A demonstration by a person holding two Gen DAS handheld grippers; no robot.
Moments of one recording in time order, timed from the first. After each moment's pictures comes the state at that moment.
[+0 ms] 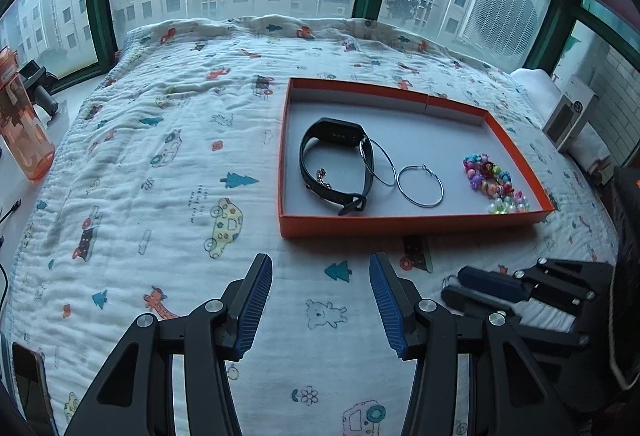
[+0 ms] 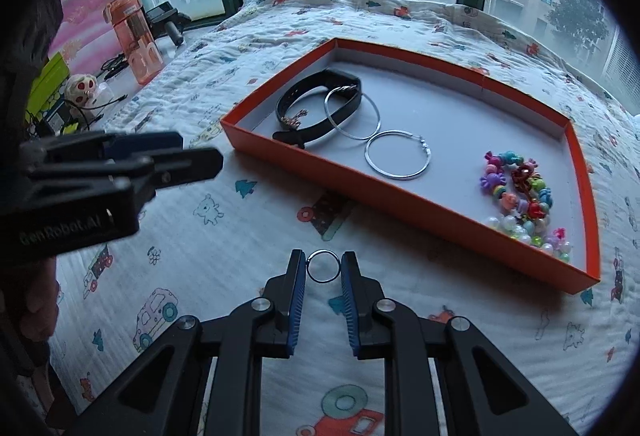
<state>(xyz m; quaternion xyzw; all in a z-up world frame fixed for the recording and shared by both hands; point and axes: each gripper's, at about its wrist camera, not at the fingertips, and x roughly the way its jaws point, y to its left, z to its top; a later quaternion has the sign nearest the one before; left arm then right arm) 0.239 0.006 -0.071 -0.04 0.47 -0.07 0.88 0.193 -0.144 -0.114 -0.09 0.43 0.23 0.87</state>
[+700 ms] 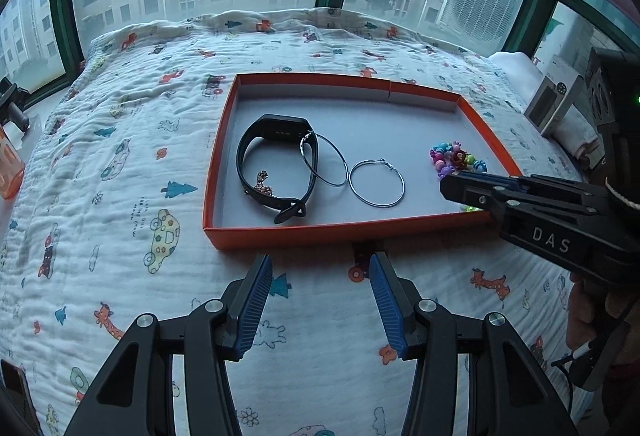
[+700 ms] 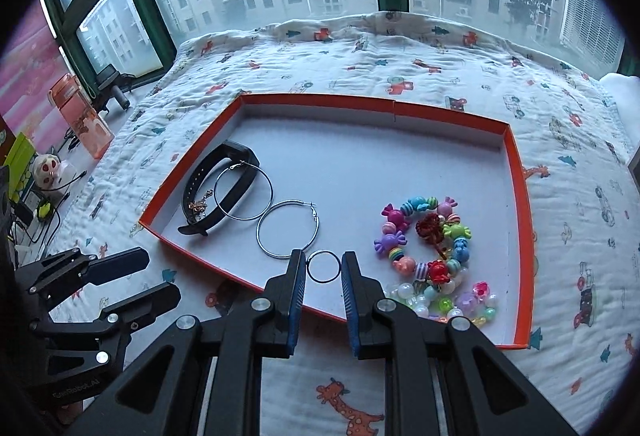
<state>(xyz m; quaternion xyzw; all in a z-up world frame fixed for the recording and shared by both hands) 0.256 -0.034 -0.079 -0.02 0.47 -0.11 0.87 0.250 -0.191 -0.093 -0.02 0.43 0.17 0.89</state>
